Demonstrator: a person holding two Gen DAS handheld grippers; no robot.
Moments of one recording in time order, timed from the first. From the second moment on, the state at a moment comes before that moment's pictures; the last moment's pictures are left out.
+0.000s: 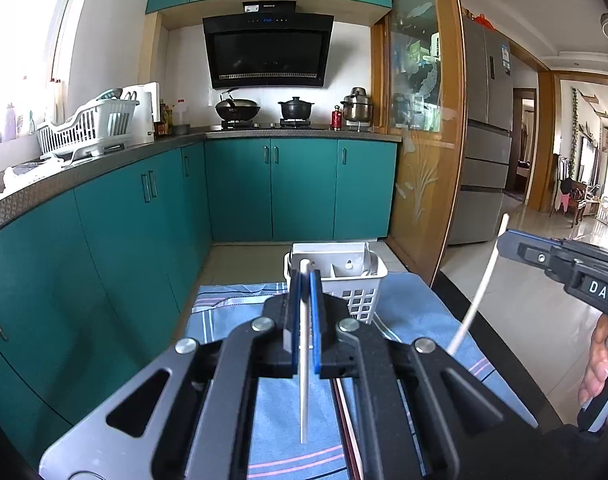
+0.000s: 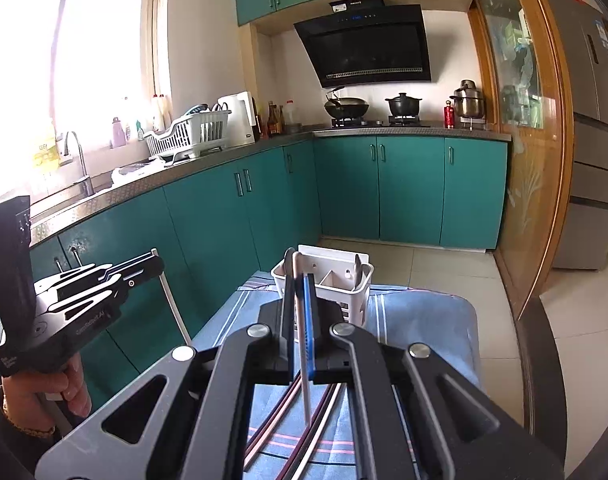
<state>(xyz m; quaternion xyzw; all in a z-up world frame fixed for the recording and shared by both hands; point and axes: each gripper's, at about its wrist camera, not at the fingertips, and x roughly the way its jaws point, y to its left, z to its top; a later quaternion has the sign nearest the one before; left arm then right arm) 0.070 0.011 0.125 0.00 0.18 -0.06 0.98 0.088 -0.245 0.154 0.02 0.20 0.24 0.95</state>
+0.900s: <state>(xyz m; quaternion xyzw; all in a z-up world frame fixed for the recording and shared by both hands) 0.080 0.032 0.123 -0.02 0.18 -0.07 0.98 0.143 -0.207 0.202 -0.01 0.20 0.25 0.95</state>
